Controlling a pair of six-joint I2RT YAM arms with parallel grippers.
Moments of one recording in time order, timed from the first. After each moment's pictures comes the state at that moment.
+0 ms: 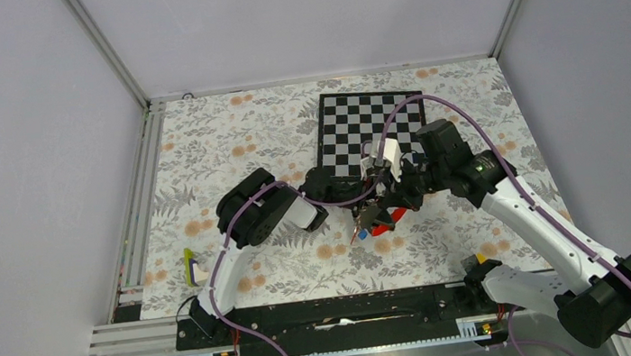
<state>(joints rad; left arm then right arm) -0.80 2.28 1.05 1.46 1.20 -1.67 0.49 1.05 1.00 -0.80 -0.60 -0.47</state>
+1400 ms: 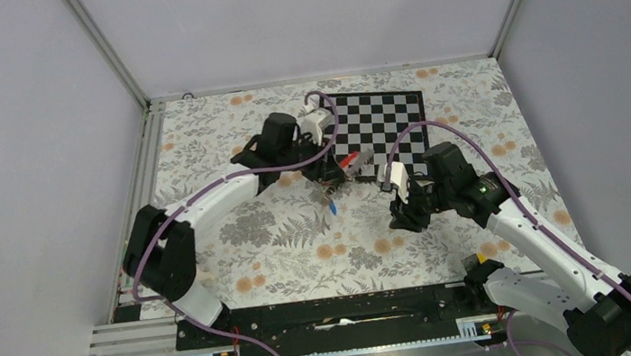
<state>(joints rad) -0.61 1.64 1.17 -0.15 0.59 -0.19 0.49 0.94 0.80 -0.75 -0.60 -0.52</state>
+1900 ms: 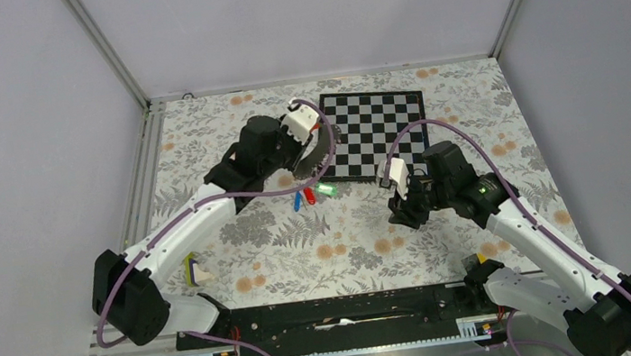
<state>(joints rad) -0.65 1.35 1.11 -0.19 -0.07 0.33 0.49 0.94 0.79 -0.69 -0.53 -0.49</state>
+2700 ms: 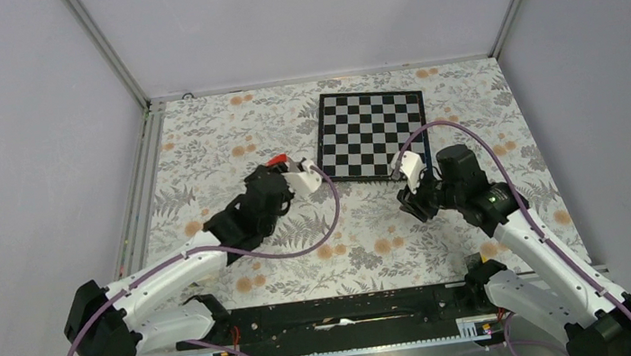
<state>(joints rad) -0.84 1.11 0.77 -0.14 -0.61 0.72 0.42 0.85 0.71 -0.61 -0.38 -0.46</state>
